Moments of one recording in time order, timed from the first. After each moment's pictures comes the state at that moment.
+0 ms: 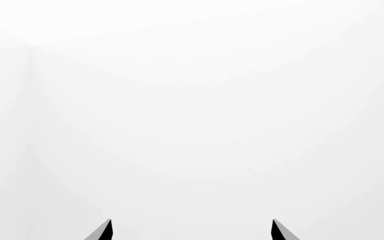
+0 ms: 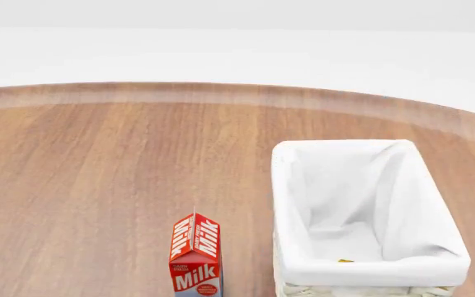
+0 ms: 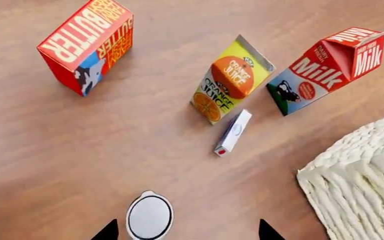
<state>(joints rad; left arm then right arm) -0.30 -1.03 0.45 1.00 -0.65 -0.23 -1.02 0.95 0.89 -0.96 -0.95 1.89 1.25 0.86</state>
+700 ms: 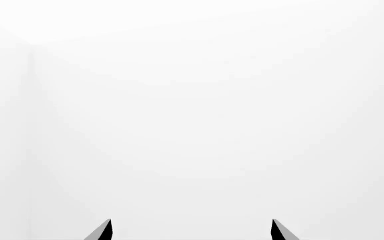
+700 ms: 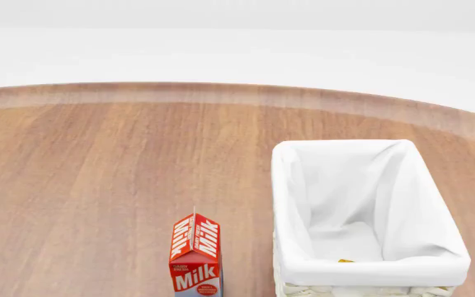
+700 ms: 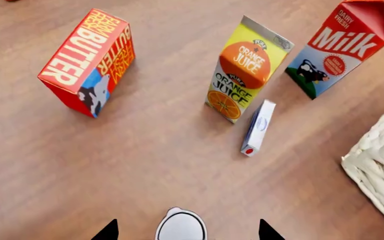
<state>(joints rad) -0.29 -1.04 0.46 0.99 -0.64 -0.21 -1.03 0.69 0.89 -0.94 -0.90 1.63 1.11 0.75</state>
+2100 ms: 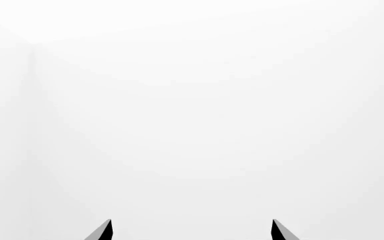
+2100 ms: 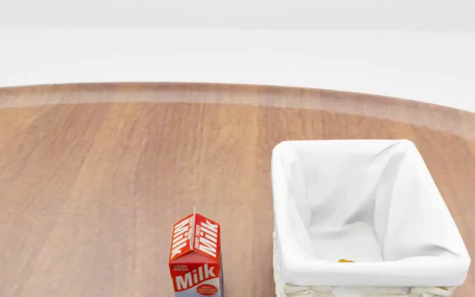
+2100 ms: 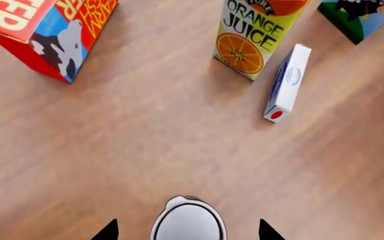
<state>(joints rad) -0.28 -1.05 0.48 0.98 -0.63 -0.18 -1.04 0.48 0.82 -1.11 -0.67 1.14 0.99 0.49</state>
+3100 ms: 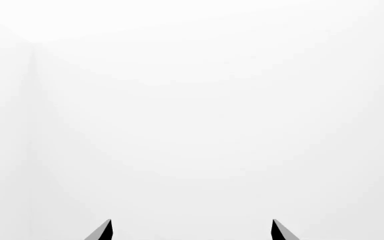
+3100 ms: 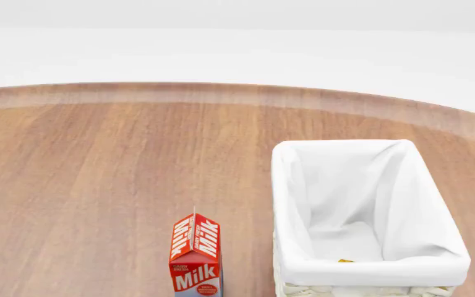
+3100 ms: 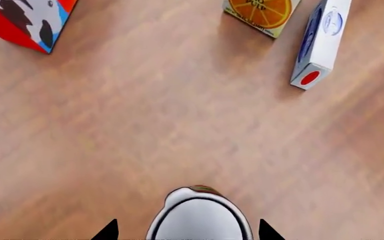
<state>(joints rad) -0.28 -1.06 0.50 0.98 -0.63 -0.17 -1.05 0.40 0.76 -1.19 -0.46 0.96 0.85 0.36</state>
